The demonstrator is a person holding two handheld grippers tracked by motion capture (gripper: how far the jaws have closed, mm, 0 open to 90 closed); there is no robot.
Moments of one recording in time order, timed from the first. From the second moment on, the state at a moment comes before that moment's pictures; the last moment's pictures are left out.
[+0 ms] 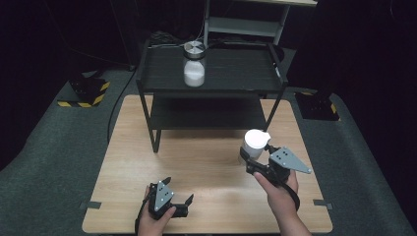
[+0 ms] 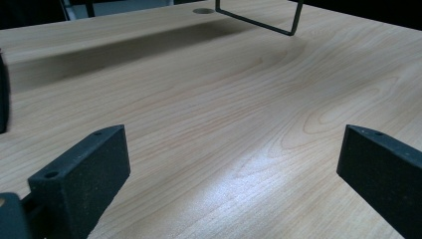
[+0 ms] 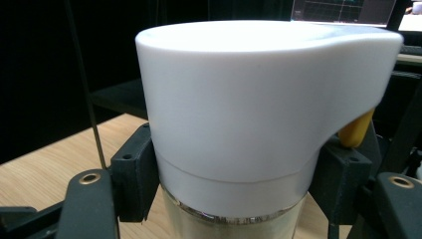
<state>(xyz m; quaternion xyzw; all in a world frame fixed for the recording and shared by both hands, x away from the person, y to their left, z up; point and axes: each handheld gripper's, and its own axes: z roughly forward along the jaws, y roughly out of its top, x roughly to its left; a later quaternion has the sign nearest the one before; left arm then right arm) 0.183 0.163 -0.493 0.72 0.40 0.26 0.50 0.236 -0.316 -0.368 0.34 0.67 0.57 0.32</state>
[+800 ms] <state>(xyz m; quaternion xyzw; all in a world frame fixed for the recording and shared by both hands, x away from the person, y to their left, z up) 0.185 0.163 -0.492 0.72 0.40 0.26 0.50 0.243 -0.319 -0.306 0.34 0.67 0.58 0.32</state>
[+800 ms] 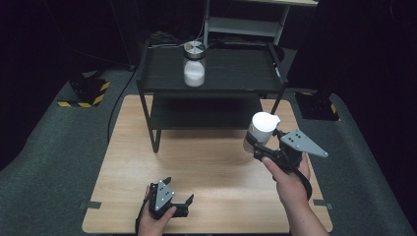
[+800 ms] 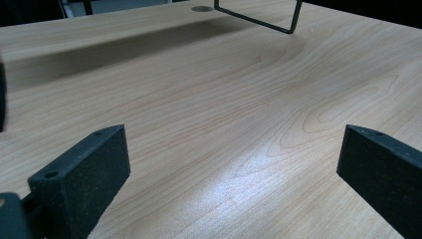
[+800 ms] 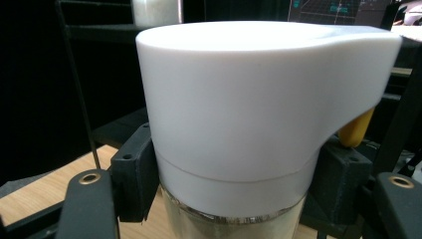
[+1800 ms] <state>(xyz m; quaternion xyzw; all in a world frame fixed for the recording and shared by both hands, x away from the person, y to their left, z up) 0.184 0.163 -0.492 0.73 0.39 0.26 0.50 0.272 -0.299 -0.234 0.34 0.65 0.59 0.34</state>
